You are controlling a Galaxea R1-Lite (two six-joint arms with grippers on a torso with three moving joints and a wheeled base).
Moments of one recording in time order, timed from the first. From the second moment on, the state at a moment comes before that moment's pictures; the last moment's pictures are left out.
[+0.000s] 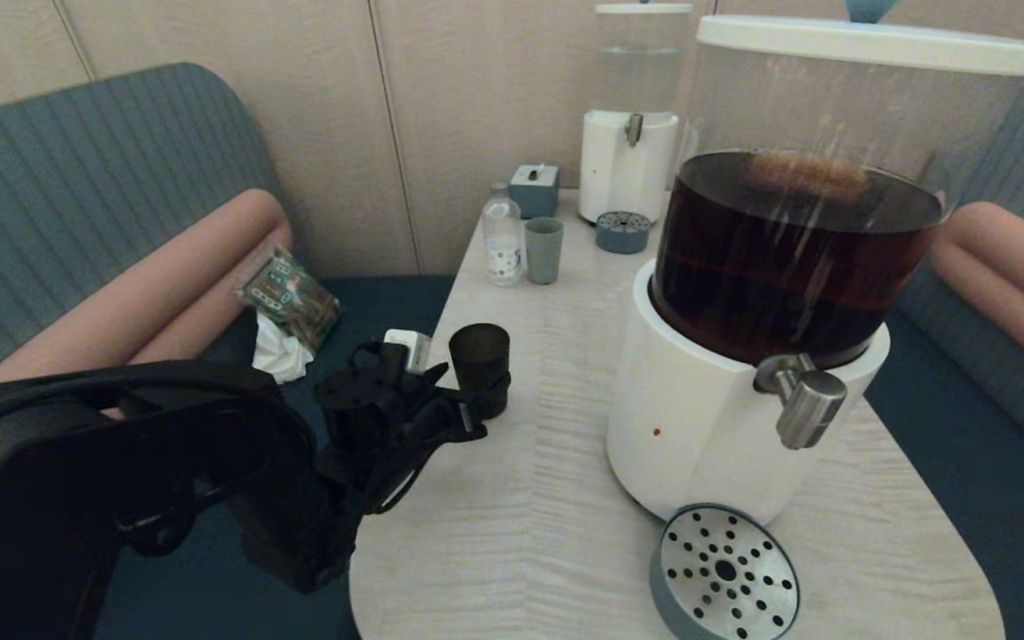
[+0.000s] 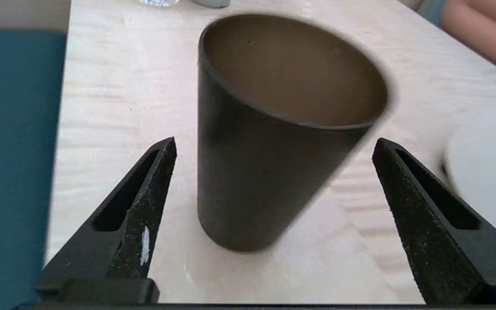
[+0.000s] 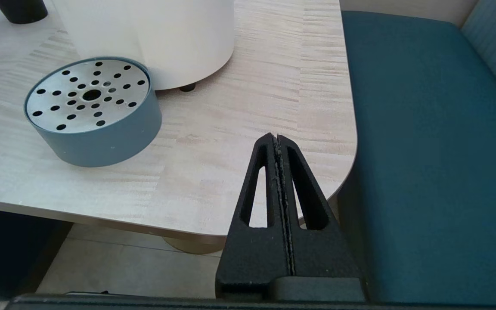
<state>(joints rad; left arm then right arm) -0.42 2.27 -0.79 -1.50 -0.03 -0.16 0.00 0.00 -0.02 0.05 0.02 0.01</state>
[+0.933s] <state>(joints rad) -0.50 1.67 -0.23 -1.50 -0.02 -0.17 0.00 0.00 -0.02 0.05 0.02 0.01</state>
